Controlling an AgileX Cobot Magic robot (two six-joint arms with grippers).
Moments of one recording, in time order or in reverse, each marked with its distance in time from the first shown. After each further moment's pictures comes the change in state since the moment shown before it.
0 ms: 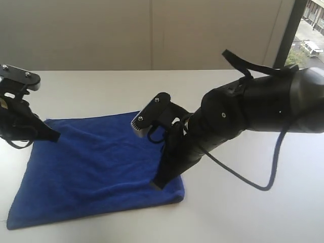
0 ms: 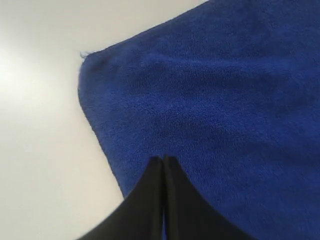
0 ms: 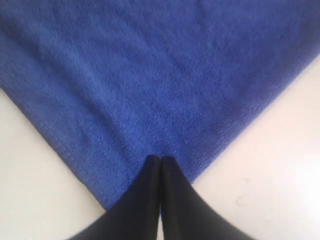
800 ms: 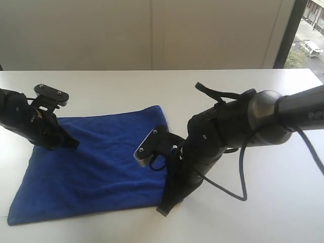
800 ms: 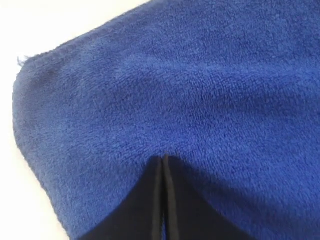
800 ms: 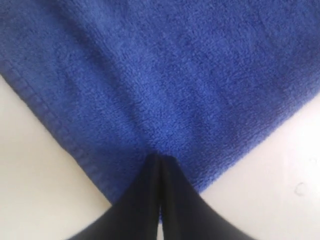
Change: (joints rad) left arm 0.000 0.367 -0.191 0.000 -0.087 0.060; right arm 0.000 0.159 0.000 -0.034 0.033 0.000
